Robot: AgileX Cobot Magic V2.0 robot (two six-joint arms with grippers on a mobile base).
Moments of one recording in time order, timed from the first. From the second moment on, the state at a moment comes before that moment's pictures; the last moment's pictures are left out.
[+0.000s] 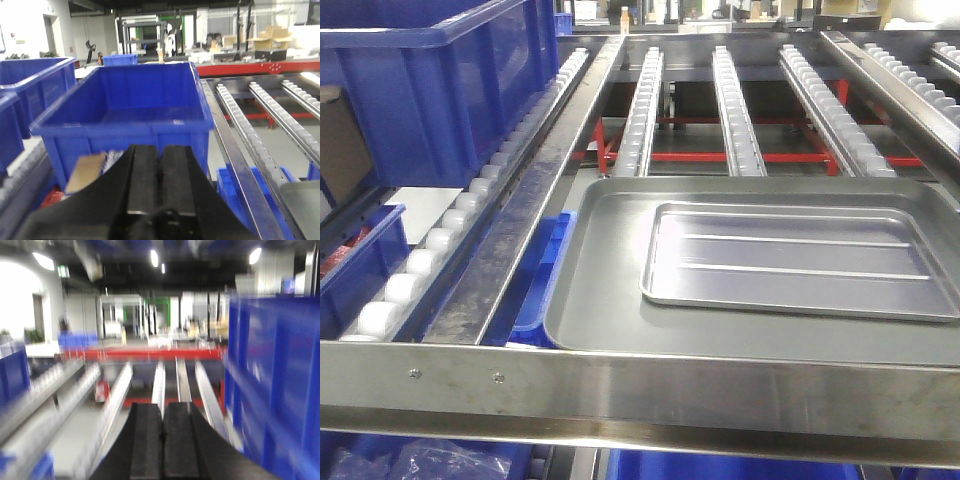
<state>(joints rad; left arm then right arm) -0.13 0.18 -0.46 0.03 0.24 0.05 -0.09 0.06 -0.25 0.05 -0.06 0.04</state>
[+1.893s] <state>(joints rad) -0.82 2.04 -1.79 0.19 0.93 -0.62 0.12 1.53 -1.06 0.06 0.74 0.16</state>
